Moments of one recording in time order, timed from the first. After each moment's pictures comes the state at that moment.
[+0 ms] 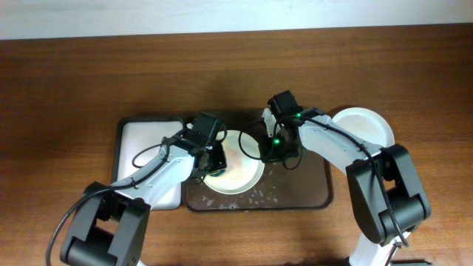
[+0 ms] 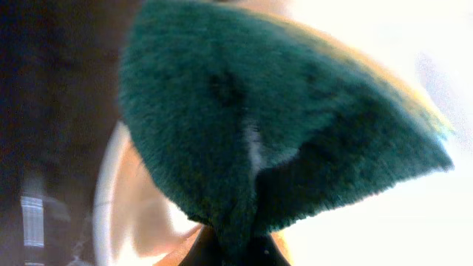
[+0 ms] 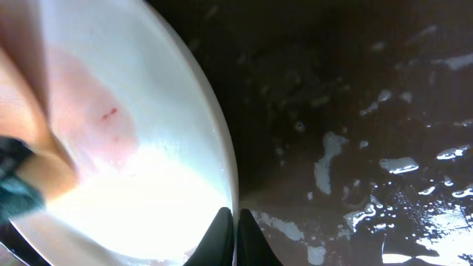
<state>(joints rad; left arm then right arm) -0.46 1.73 0.97 -0.52 0.05 -0.64 0.38 1.91 1.19 -0.67 -0.36 0.23</state>
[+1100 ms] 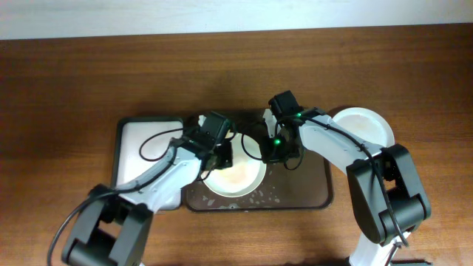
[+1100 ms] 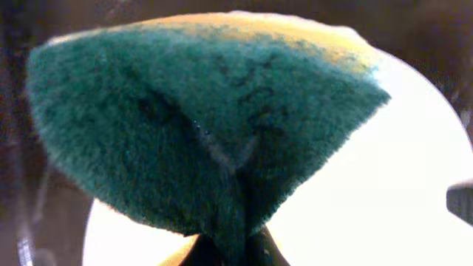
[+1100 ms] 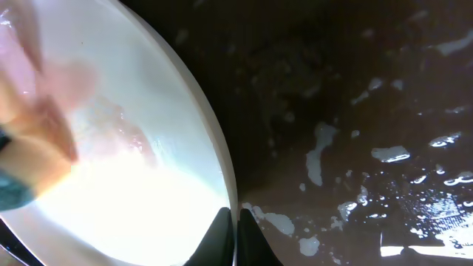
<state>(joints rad) -0.52 1.72 0.99 -0.45 -0.02 -0.51 0.38 1.91 1.19 -0.69 -0.36 0.23</state>
